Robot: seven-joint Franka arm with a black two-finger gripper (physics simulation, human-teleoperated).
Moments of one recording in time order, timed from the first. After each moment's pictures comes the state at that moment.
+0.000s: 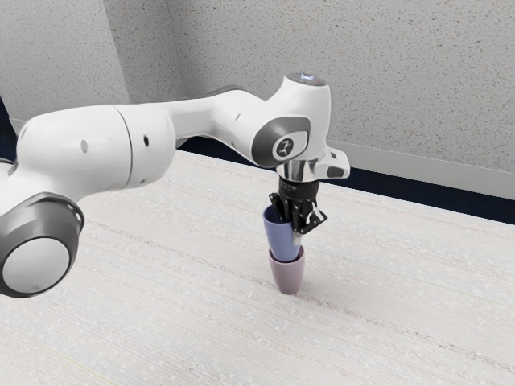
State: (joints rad) arm -0.43 0.56 0.06 -1.35 0.02 1.80 -0.11
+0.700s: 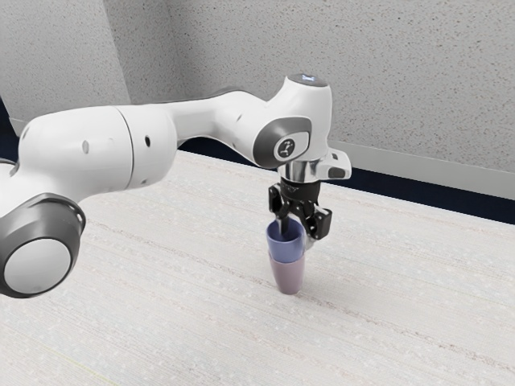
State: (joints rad) arm -0.43 0.57 0.05 -1.35 0.01 1.80 -0.11
